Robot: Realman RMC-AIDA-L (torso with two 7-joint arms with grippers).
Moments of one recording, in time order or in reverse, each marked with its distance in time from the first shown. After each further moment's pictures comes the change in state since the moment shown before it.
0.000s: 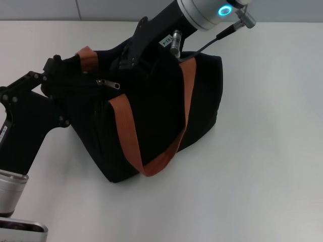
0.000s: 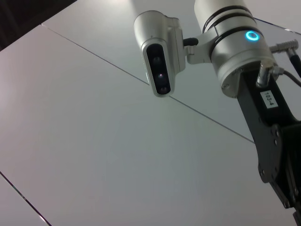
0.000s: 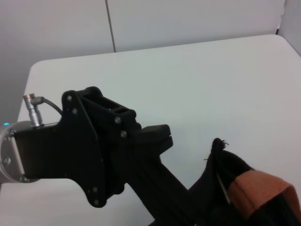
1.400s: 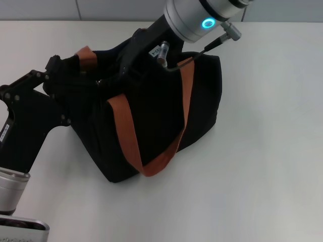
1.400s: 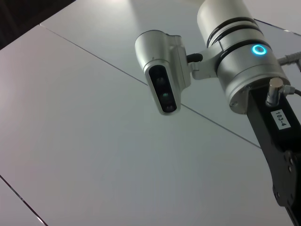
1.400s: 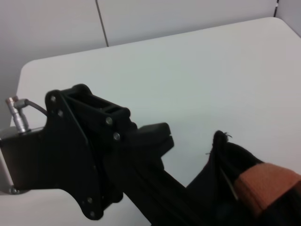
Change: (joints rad) left arm -0.007 0.000 0.000 -0.002 0.000 -0.007 0.000; right arm 0.026 0.008 -0.065 0.091 0.016 0.088 0.044
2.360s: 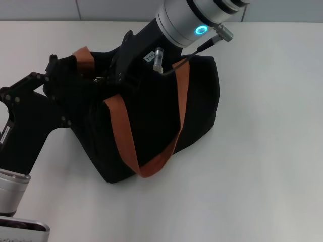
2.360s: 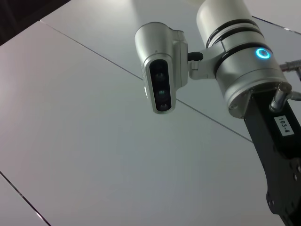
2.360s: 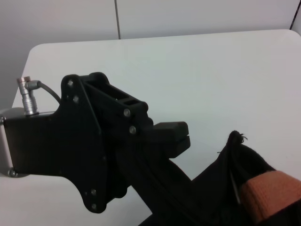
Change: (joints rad) left arm 0.007 0.000 0.000 -0.010 0.000 -0.007 0.000; right arm 0.001 -0.003 -0.063 0.003 0.025 0.049 -0.090
